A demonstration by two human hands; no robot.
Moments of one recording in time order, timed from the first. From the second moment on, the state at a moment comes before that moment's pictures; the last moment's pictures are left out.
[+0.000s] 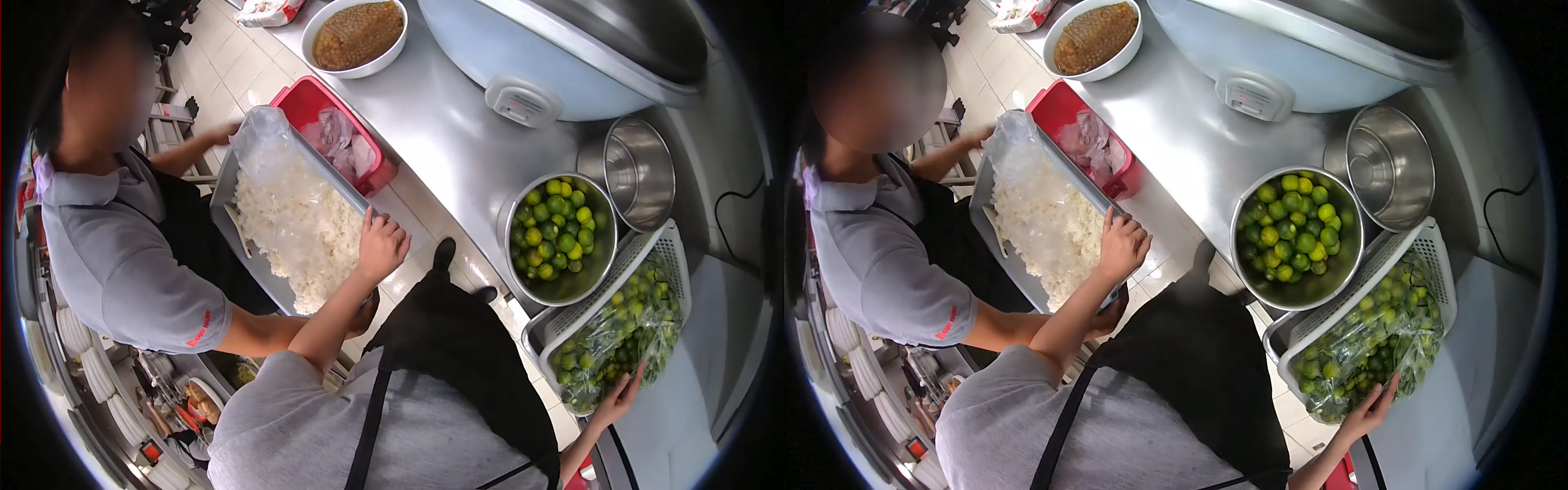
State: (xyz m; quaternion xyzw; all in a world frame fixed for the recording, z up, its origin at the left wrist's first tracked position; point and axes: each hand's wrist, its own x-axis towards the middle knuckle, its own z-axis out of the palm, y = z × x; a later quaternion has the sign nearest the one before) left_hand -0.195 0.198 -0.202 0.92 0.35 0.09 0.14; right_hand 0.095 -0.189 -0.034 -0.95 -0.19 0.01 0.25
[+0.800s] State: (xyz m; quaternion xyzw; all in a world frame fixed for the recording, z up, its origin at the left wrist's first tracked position) left_hand -0.254 0.284 -0.191 0.89 0.42 0.17 0.04; right_hand 0.088 -0.190 -0.039 -0.95 -0.21 -0.03 0.24
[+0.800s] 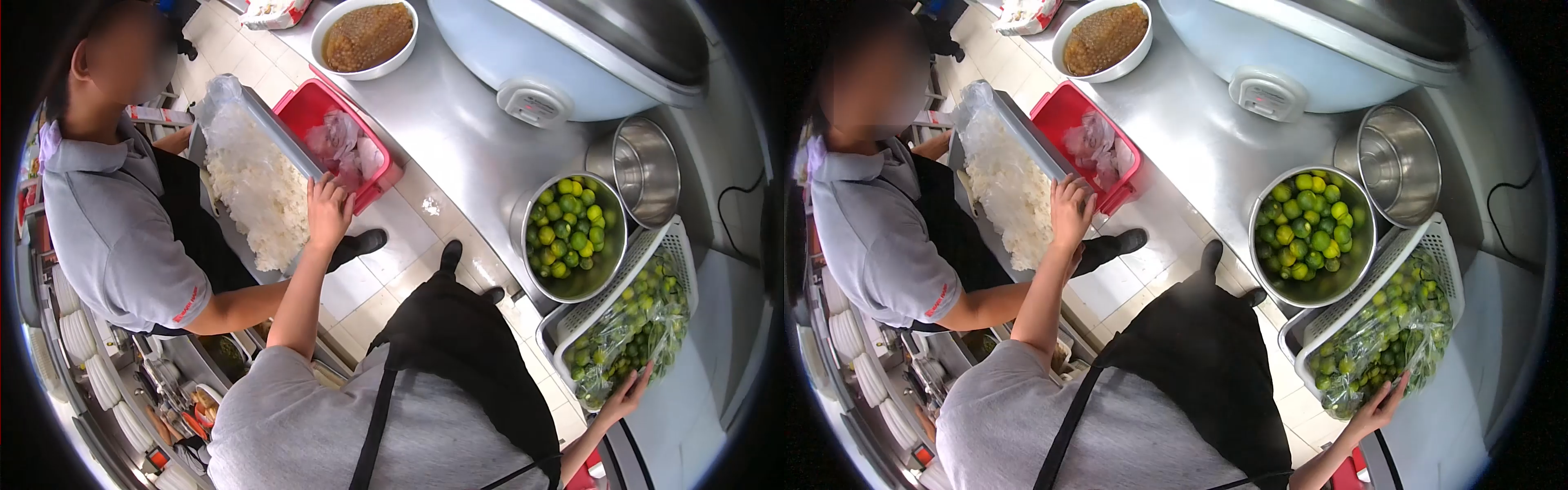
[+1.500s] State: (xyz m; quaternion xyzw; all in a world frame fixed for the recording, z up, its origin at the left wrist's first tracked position) left_hand -0.033 0.058 -0.018 0.88 0.06 0.36 0.31; right_hand 0.093 -0.234 0.045 -0.95 -0.10 -0.08 0.30
